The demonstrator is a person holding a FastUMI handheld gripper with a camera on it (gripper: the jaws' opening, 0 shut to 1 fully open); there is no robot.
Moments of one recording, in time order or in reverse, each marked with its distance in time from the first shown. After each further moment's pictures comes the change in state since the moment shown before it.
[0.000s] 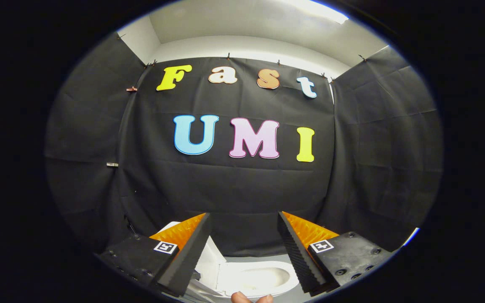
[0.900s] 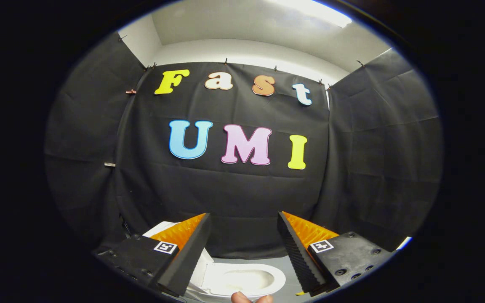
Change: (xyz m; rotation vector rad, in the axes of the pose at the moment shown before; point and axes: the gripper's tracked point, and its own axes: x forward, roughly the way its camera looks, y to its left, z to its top) arm -0.019 -0.040 0.021 -0.028 -0.035 -0.009
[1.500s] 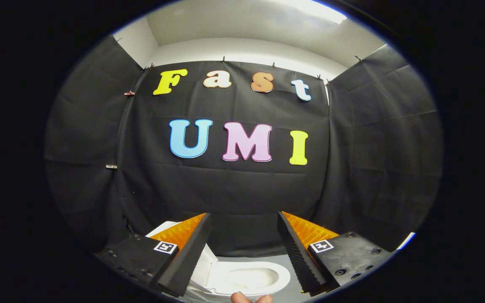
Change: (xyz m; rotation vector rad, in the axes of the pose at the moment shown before) arm 0.000 0.002 -0.007 0.037 0.020 0.009
